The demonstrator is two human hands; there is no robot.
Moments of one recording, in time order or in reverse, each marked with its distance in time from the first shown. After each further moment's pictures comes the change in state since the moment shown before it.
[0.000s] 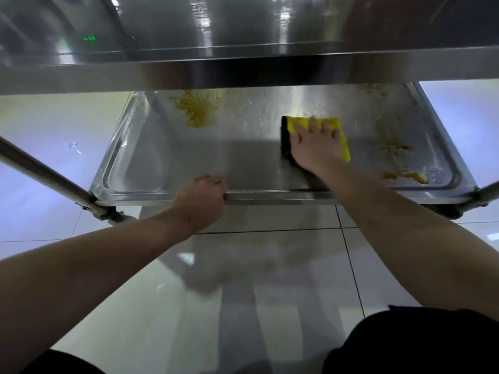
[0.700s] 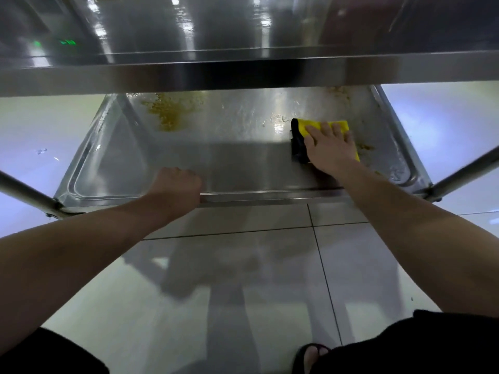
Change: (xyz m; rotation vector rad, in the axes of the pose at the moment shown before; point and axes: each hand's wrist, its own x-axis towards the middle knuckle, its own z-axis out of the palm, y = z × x) left_hand 0.027 0.036 -0.041 0.451 -0.200 -0.057; right_hand -0.003 0.113 -0.008 0.024 0.006 0.052
